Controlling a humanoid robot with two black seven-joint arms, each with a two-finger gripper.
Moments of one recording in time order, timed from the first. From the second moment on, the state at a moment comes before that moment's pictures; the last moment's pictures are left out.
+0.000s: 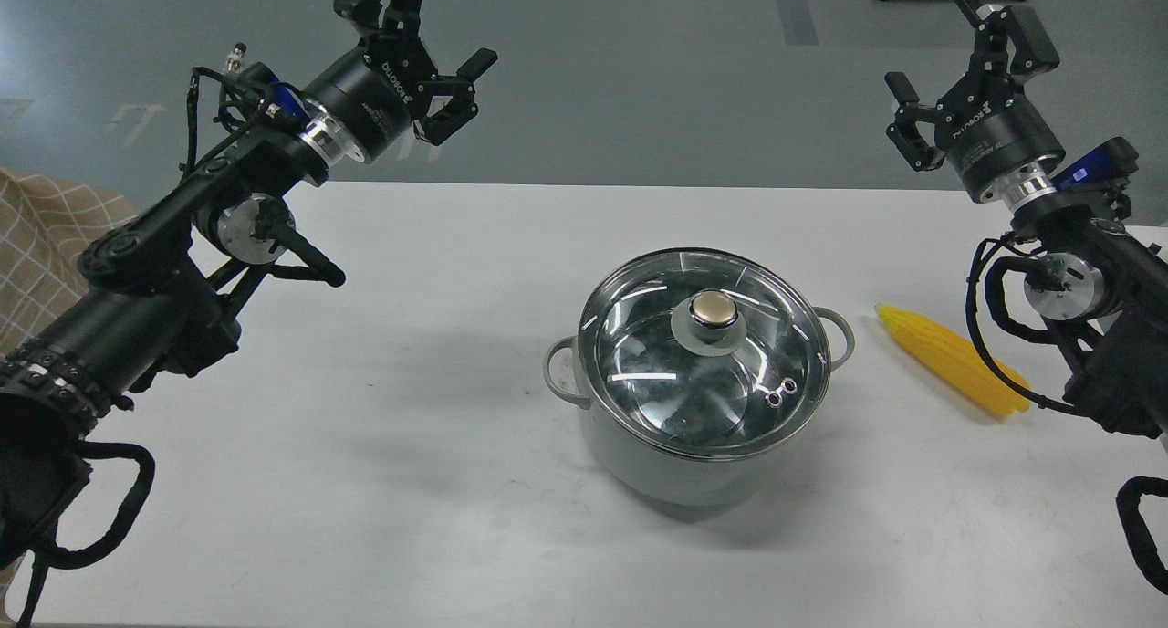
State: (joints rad) left arm -0.86 0.39 -0.86 -0.93 0.51 -0.49 -0.28; right arm 0.92 -0.30 0.70 0.46 -0.31 0.49 0.49
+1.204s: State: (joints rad) left arm -0.85 0.65 -0.87 -1.62 1.85 -0.37 -0.33; right arm 0.90 -0.29 0.70 0.46 -0.31 0.49 0.49
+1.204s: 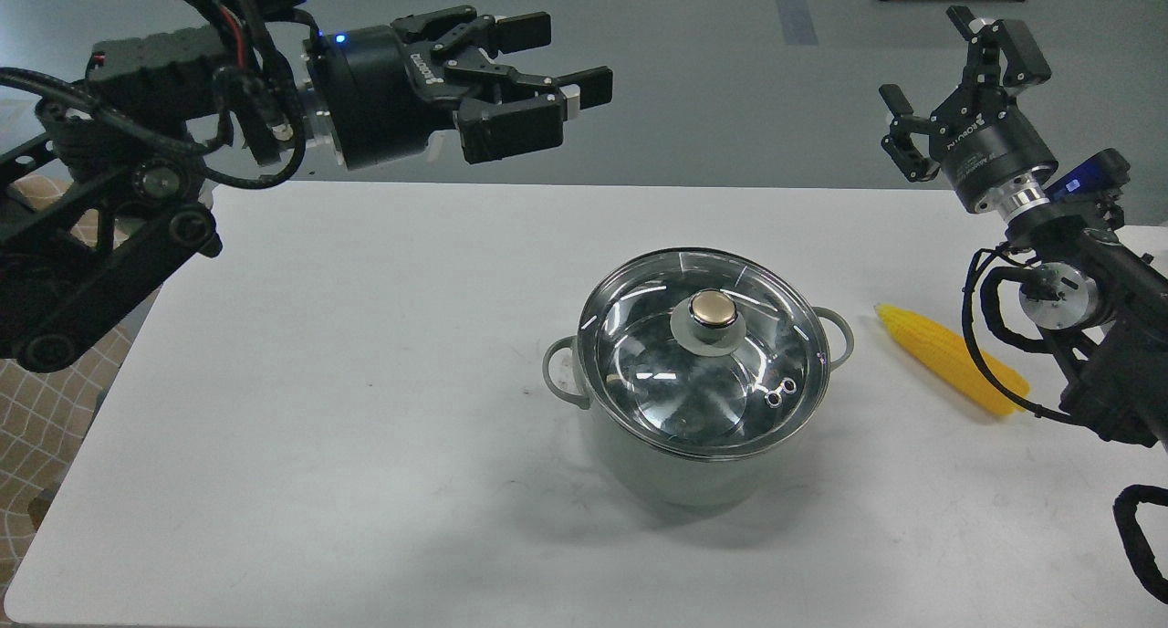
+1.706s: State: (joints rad) left arm -0.85 0.61 -0.65 -1.58 2.14 -0.31 -0.33; right arm 0.90 -0.29 0.70 0.47 -0.31 0.49 0.49
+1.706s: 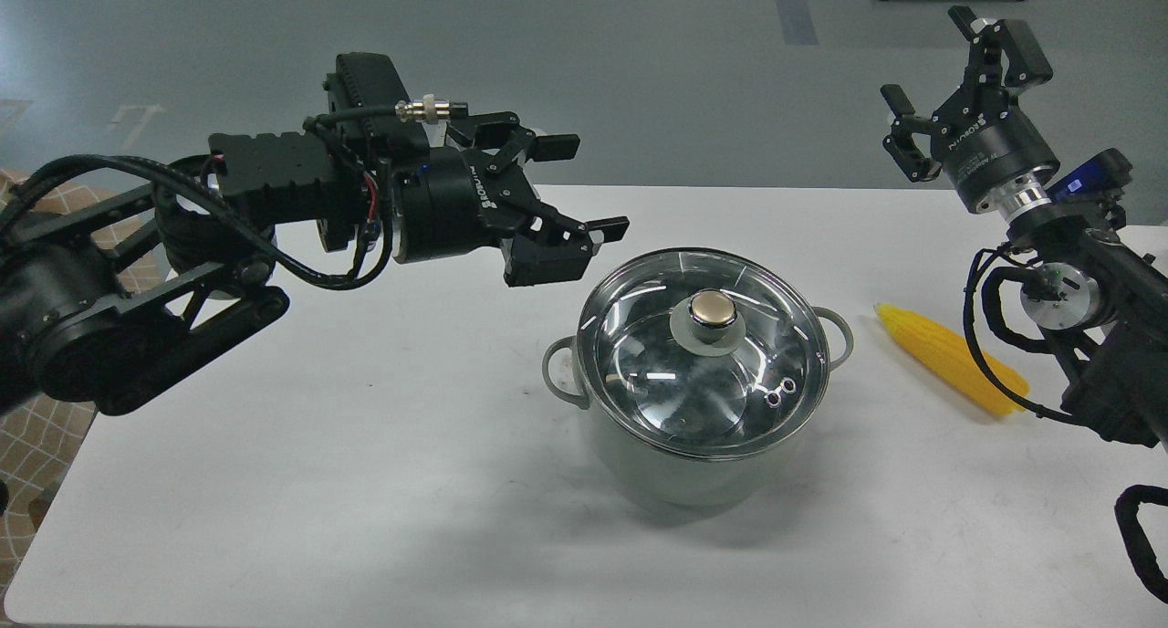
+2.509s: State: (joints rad) left arm -0.88 0.33 -0.54 -1.44 2.18 -0.31 -0.32; right arm 0.89 -0.30 0.70 0.47 -0.31 0.49 0.49
